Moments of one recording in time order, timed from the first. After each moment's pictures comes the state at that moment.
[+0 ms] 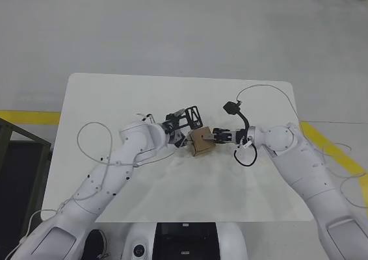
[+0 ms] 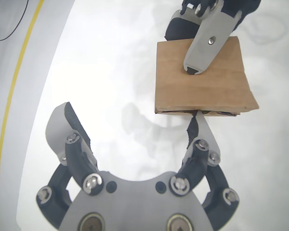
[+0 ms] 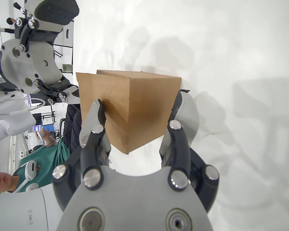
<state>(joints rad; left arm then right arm) 1.04 -1.19 -0.98 -1.65 1.47 -0.59 -0.76 -0.83 -1.21 0.90 -1.04 -0.11 -0.41 0.94</state>
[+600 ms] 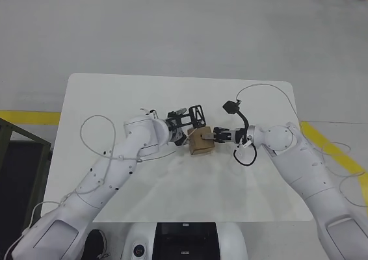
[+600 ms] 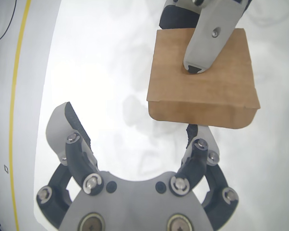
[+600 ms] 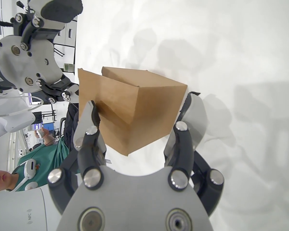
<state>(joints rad) 0.98 -1.20 -0.95 -1.64 1.43 -0.61 -0.85 -0.82 -1.22 0.90 -1.02 -0.10 -0.44 0.92</state>
